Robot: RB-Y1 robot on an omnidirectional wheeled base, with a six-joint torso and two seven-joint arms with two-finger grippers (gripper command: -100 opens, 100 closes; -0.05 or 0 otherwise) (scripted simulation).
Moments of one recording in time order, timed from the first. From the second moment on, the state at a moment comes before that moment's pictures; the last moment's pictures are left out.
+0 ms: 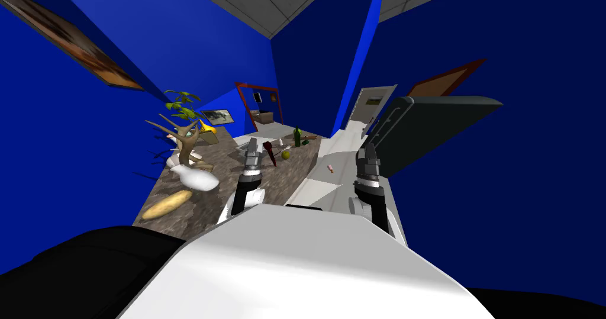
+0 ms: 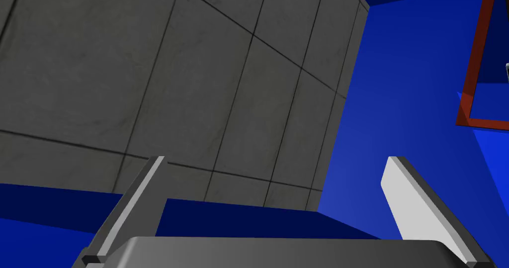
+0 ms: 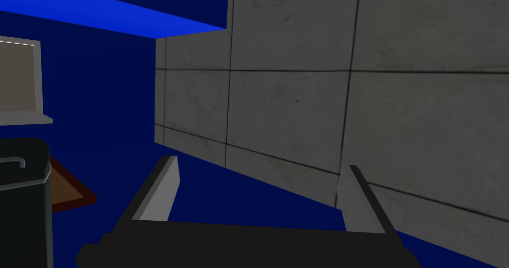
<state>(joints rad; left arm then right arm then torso) 0.47 0.03 0.04 -2.28 -0.09 -0.46 -0.16 0.46 -0.02 -0.03 -2.31 0.12 -0.46 0.17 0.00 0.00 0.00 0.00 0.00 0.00</state>
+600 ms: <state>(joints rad) 0.44 0.12 0.11 -2.21 -0.13 -0.43 -0.25 0.46 -0.02 -0.03 -2.31 0.12 -0.46 0.17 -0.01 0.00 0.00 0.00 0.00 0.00</state>
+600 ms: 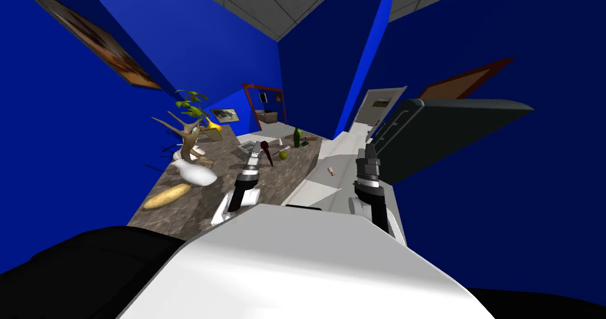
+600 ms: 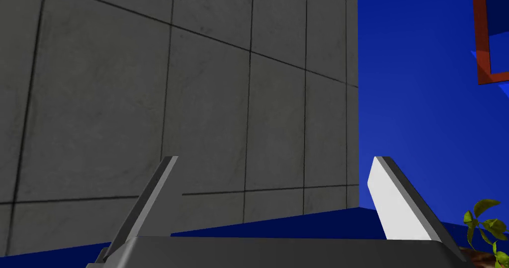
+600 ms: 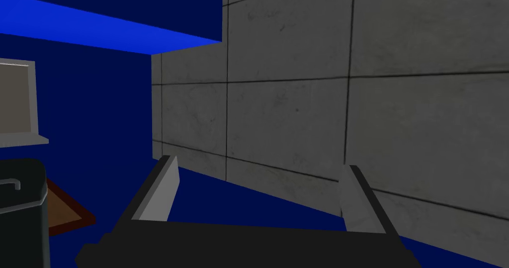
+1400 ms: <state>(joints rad) 0.41 0.14 0.25 -2.08 -0.20 -0.39 -0.41 0.46 -0.02 -0.03 -2.31 0.12 -0.46 0.17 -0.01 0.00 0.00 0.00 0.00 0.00</state>
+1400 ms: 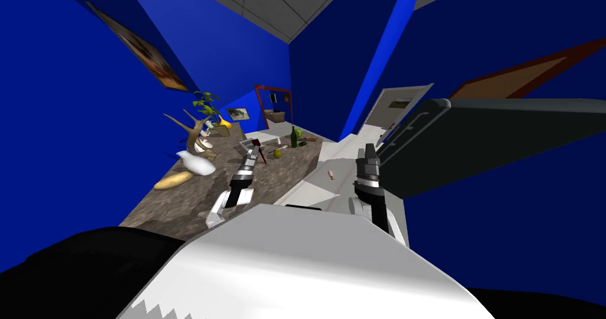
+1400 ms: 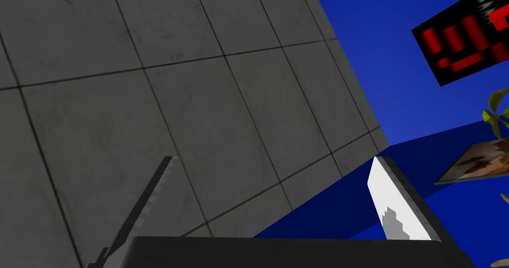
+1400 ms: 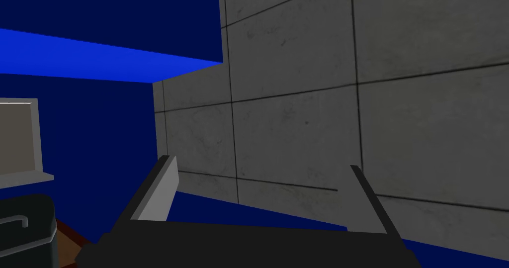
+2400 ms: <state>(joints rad) 0.37 0.13 0.44 -1.91 -0.33 -0.28 -0.58 0.46 -0.02 -0.03 -2.31 0.12 -0.46 0.17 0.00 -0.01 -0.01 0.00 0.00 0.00</state>
